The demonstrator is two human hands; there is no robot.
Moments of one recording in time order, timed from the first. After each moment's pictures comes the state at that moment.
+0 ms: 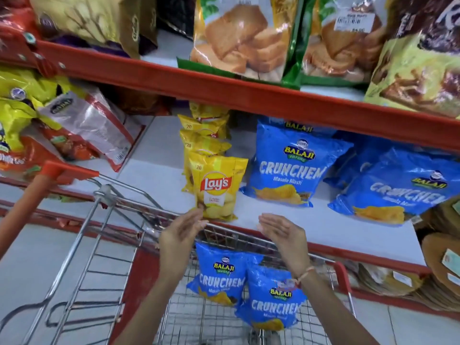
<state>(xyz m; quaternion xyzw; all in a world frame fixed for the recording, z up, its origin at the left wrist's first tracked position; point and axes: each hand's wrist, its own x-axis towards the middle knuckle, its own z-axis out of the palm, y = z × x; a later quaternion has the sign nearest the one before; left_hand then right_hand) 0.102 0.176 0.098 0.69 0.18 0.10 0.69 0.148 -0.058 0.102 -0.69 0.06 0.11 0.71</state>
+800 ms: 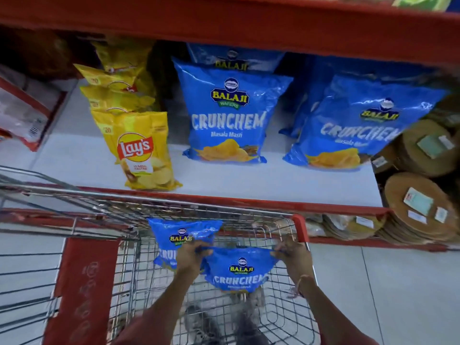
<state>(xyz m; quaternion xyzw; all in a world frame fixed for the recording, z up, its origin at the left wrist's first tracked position) 0.066 0.041 -0.052 0.84 0.20 -0.18 0.47 0.067 -0.224 -0.039 -0.85 0.22 0.13 0.47</state>
